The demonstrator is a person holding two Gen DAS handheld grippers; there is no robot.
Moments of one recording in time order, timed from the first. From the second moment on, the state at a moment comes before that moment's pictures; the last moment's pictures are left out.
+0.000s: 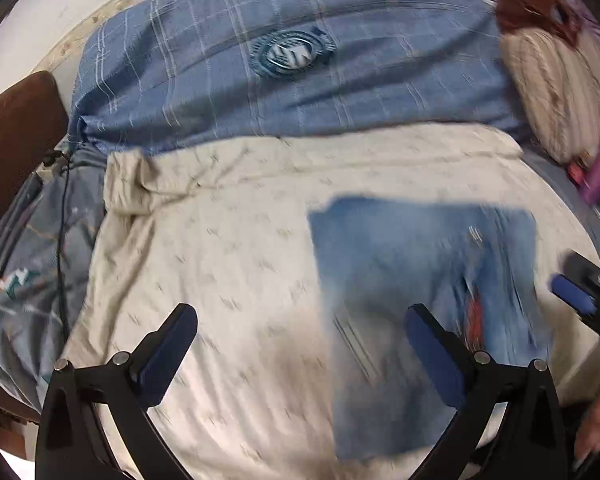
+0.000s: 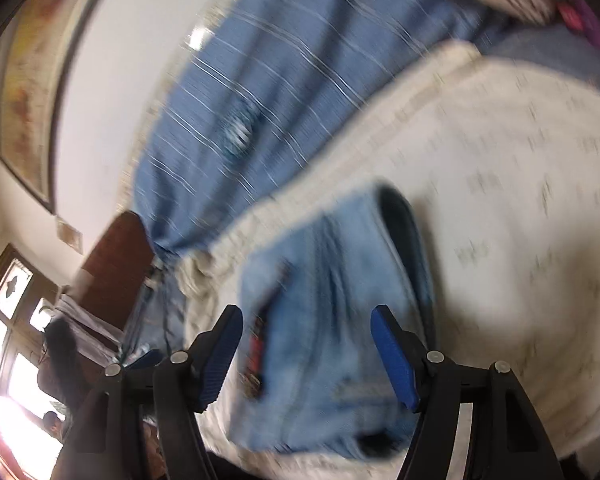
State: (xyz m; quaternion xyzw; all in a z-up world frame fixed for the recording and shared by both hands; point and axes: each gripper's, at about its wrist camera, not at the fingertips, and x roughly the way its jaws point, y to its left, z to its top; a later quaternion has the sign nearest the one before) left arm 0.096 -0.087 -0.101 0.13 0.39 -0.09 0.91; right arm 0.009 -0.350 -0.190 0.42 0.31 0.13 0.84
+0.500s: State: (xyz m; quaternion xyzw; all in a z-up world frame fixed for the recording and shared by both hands) left arm 0.201 -0.137 -0.160 0.15 0.46 -0.07 0.87; right arm 0.091 -0.346 -0.202 0.45 0.34 0.14 0.82
